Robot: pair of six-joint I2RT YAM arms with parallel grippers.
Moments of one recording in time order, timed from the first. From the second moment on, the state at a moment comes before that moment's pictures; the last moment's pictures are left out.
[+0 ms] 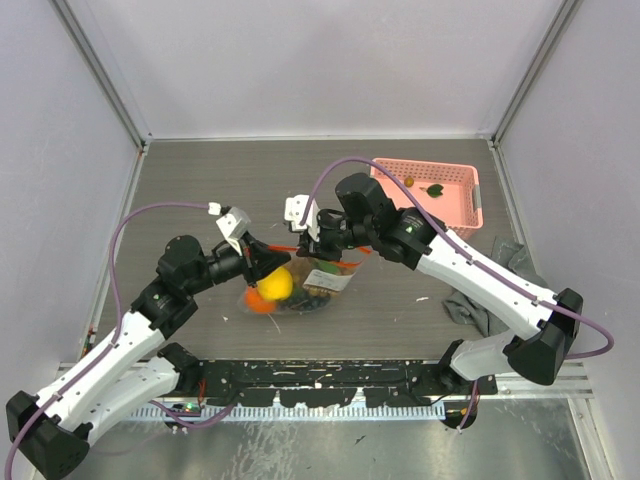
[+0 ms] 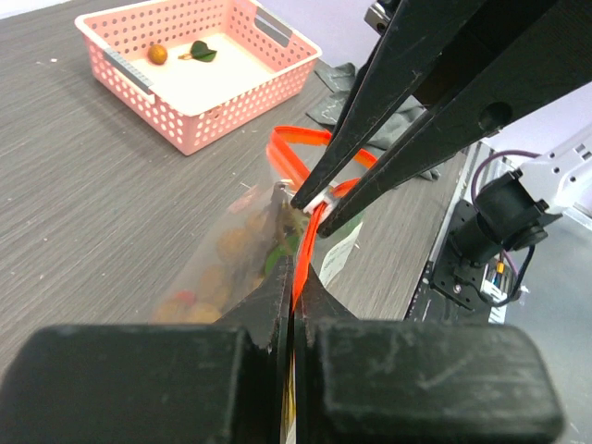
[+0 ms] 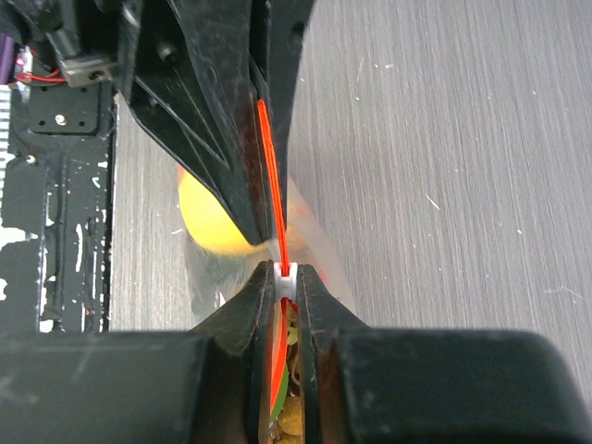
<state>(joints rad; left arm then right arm) -0.60 0.72 0.61 0.07 0.44 -0.29 0.87 1.35 1.37 -0.58 -0.43 -0.47</state>
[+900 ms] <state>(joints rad) -0.60 0.62 0.79 -0.23 0.31 -0.25 0.84 1.33 1.43 -0.75 -0.25 -0.40</state>
